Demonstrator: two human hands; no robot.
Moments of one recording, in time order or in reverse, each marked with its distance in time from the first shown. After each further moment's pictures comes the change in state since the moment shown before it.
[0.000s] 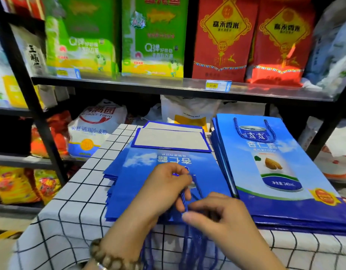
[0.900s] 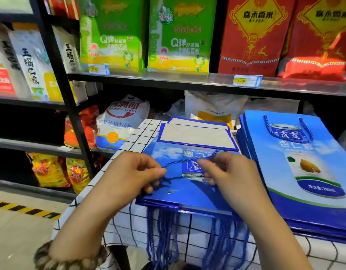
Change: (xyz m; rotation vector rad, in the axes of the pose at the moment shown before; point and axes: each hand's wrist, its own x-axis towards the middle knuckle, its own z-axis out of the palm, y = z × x) left_hand -0.033 -0.004 -0.088 0.228 0.243 0.018; right_hand 0.052 -0.034 0.014 0.003 0.110 -0.008
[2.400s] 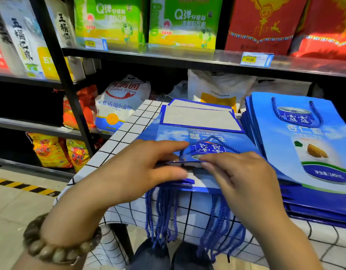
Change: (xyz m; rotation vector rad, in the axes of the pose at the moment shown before) left_hand -0.005 0.001 0.006 0.377 -0.269 0.305; right_hand -0.023 0.017 0.006 -0.412 0.261 -0.633
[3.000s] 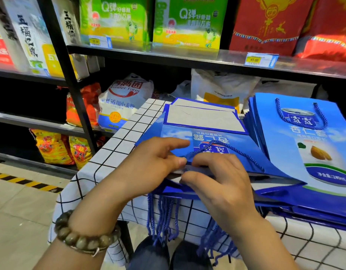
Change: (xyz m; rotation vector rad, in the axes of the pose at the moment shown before) left_hand 0.011 -0.008 0.019 -0.383 0.089 -0.209; right_hand -0.010 -0.009 0.028 0.072 0.116 -0.247
